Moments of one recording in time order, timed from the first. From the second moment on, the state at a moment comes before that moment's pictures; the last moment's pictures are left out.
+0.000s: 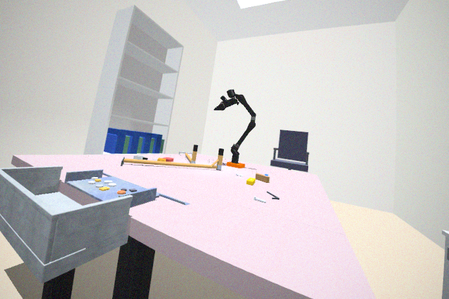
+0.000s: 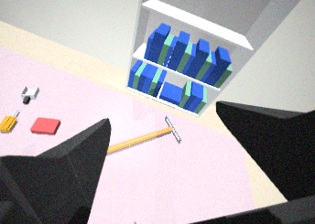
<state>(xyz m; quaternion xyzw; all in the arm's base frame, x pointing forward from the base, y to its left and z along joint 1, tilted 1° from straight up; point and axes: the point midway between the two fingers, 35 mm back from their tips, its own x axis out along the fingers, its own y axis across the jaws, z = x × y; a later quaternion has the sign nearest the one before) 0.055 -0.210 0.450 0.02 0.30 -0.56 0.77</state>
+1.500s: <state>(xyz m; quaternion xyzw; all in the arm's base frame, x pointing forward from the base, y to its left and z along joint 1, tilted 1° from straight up) -0.027 -0.238 0.409 0.23 0.20 -0.72 0.62</state>
